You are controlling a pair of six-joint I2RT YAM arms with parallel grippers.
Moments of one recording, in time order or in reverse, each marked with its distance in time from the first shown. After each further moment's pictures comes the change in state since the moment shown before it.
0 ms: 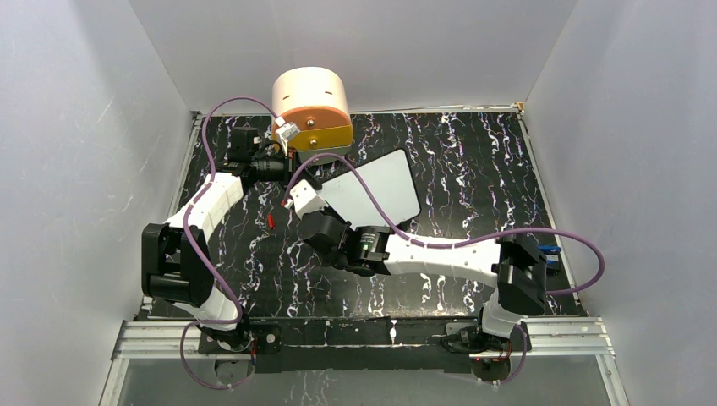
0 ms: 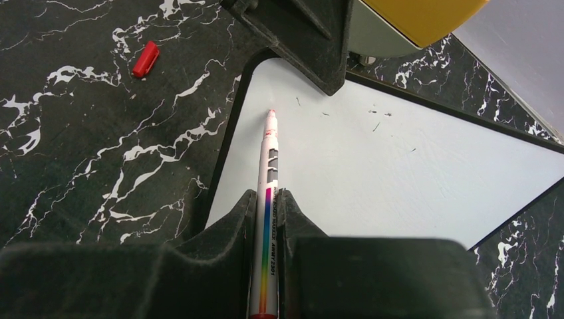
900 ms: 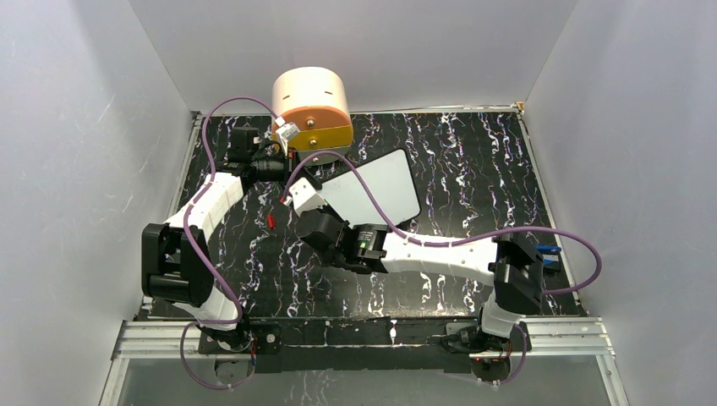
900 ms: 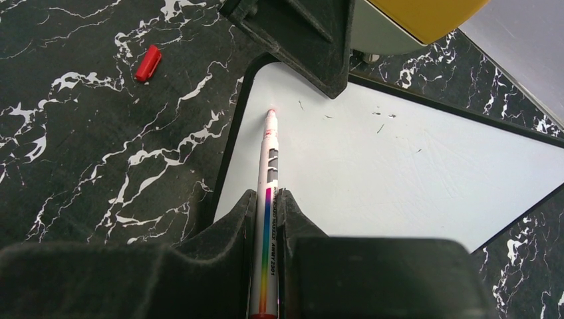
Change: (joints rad) left arm 0.000 0.000 0.000 0.000 -0.001 0.000; right arm -0.008 0.019 0.023 -0.012 -0.002 0.029
